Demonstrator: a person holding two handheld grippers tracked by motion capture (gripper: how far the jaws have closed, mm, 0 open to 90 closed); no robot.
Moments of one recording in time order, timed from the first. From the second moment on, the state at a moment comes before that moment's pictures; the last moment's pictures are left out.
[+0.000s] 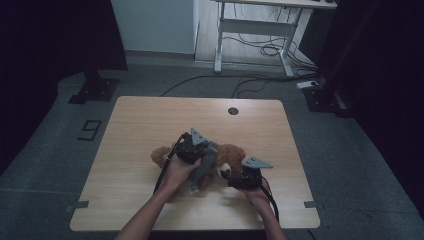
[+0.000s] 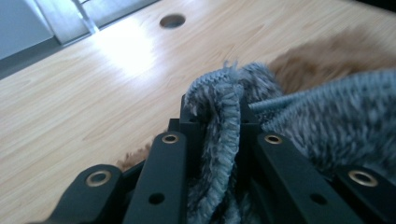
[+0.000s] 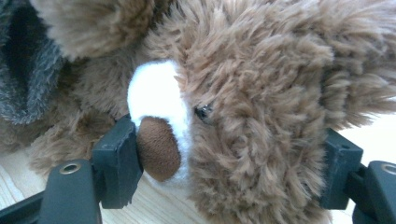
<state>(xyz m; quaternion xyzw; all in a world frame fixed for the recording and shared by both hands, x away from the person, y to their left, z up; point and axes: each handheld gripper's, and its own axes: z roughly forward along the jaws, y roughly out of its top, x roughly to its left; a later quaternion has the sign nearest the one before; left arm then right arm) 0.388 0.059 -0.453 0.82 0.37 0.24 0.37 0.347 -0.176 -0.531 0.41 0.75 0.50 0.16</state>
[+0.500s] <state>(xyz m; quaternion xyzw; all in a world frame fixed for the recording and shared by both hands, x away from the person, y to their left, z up) 0.374 0.165 -0.477 0.78 0.44 0.24 0.37 0.346 -0.175 -0.531 0.41 0.75 0.50 0.17</state>
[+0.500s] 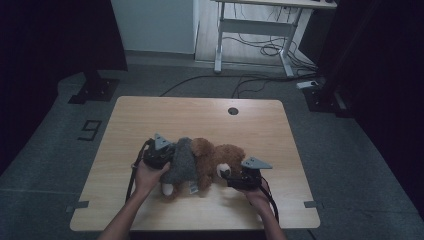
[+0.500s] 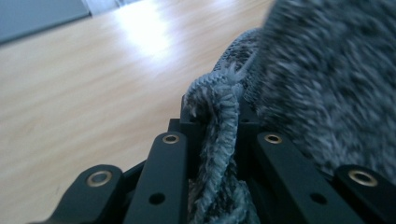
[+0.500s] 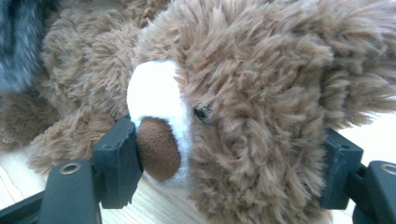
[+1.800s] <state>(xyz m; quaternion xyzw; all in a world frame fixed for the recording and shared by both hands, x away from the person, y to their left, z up) 0.387 0.088 -0.452 0.82 0.38 0.24 0.35 0.347 -0.175 -0.531 0.41 0.75 0.50 0.16</state>
